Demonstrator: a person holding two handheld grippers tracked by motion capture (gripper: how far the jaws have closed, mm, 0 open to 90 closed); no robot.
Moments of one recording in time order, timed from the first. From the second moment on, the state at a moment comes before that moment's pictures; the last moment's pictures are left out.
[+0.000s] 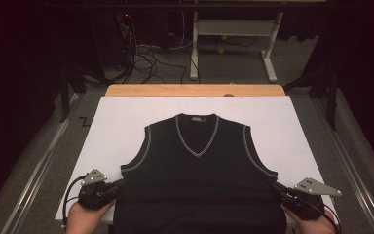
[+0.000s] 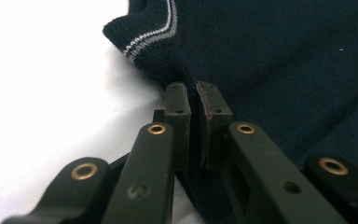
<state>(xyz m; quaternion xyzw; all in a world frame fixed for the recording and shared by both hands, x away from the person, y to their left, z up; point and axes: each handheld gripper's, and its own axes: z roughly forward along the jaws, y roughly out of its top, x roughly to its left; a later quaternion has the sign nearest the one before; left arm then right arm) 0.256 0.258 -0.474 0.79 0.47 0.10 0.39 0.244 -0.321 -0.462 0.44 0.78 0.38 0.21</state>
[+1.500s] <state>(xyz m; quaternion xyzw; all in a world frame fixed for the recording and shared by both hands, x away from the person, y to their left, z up) 0.337 0.228 -0.421 0.74 0.45 0.17 0.46 0.312 -0.311 -0.432 0.46 0.72 0.45 0.25</state>
